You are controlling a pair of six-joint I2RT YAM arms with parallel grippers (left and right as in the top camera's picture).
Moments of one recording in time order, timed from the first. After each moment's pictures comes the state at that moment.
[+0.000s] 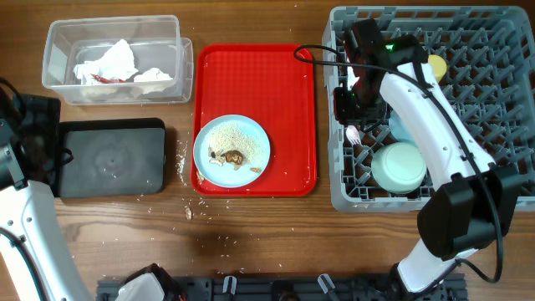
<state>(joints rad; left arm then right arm) 0.49 1.25 1.36 -1.01 -0.12 -0.96 0.28 1.85 1.66 -1.32 -0.03 0.26</state>
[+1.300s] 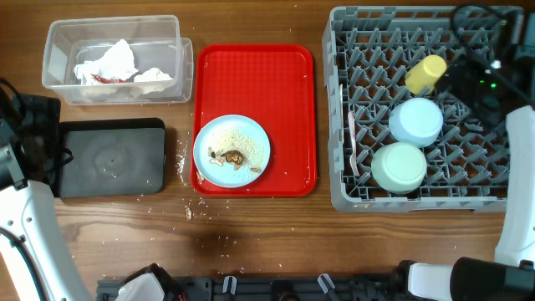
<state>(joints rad) 0.49 1.25 1.36 -1.01 -0.12 -0.96 -0.21 1.52 1.68 -1.30 0.13 0.48</state>
